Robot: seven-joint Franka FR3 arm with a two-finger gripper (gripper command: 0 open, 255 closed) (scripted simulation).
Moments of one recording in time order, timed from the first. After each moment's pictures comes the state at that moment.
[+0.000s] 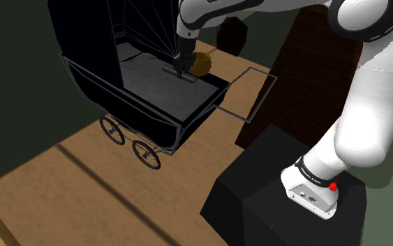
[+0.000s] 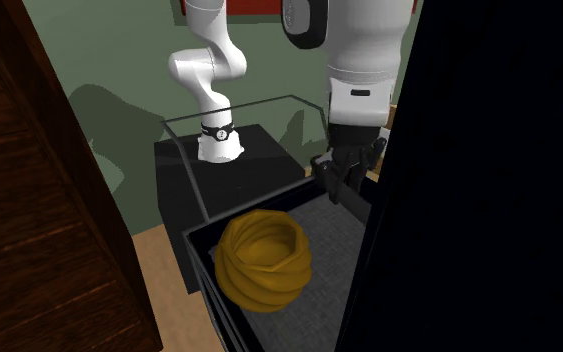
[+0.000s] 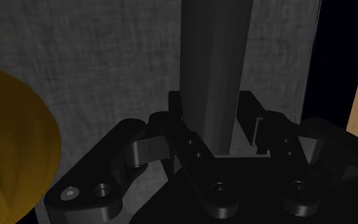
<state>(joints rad) 0.06 0.39 0.07 -1.66 0.06 2.00 -0.02</state>
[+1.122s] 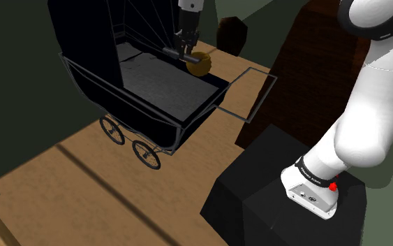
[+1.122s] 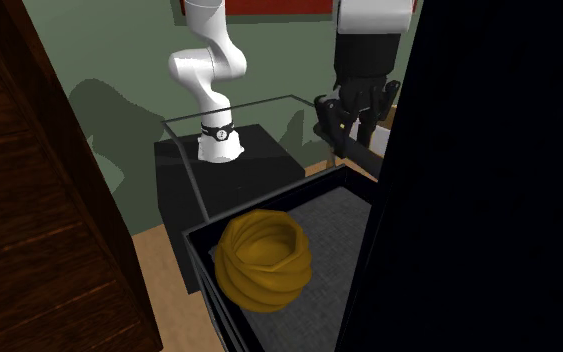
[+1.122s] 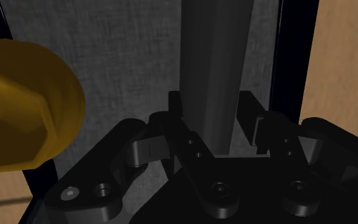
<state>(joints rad) 0.06 0.33 0.07 -1.50 0.06 1.80 0.00</state>
